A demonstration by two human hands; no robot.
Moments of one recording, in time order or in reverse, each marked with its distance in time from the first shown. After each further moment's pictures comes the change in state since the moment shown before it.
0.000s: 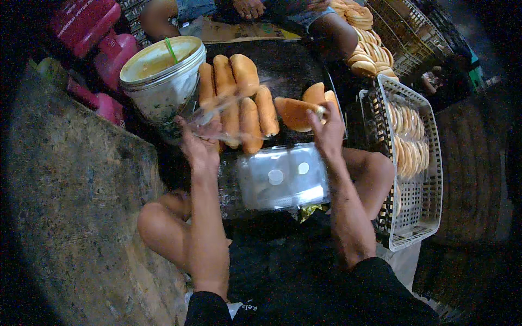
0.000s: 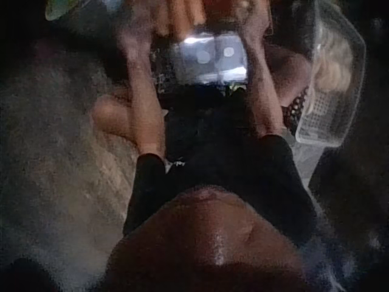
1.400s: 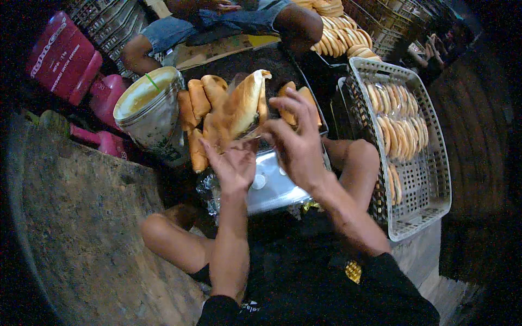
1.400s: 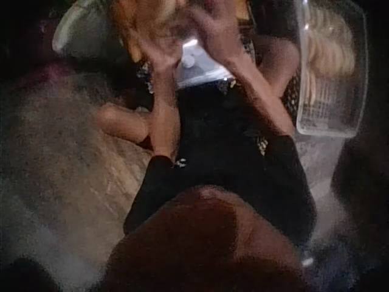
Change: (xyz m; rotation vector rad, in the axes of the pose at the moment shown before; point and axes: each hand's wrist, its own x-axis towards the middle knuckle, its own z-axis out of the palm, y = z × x) left_hand -0.112 -0.065 0.086 -0.377 -0.420 -0.407; right_hand -0.029 -0.084 -0.093 0.043 0.080 -0.623
